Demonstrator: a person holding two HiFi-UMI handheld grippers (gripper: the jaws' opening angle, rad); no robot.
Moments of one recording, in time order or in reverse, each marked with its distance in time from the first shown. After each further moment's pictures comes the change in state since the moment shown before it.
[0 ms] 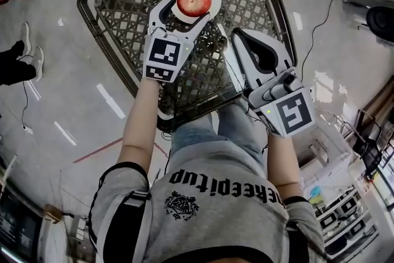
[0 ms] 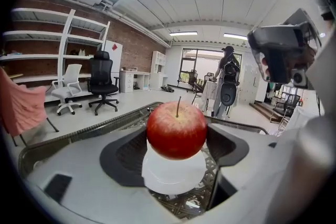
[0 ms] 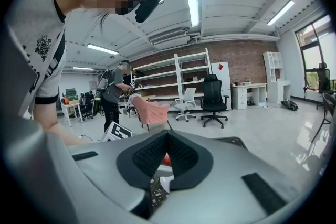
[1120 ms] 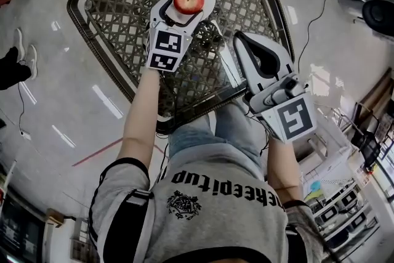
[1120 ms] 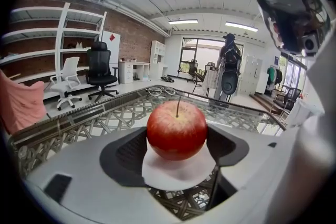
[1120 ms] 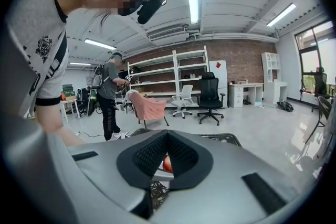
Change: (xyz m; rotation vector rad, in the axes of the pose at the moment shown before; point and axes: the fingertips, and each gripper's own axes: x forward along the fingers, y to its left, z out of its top) left arm 0.039 0.003 -0.060 0.010 0.118 0.006; right arm -0.009 -0.006 -0.011 -0.016 0.042 -0.034
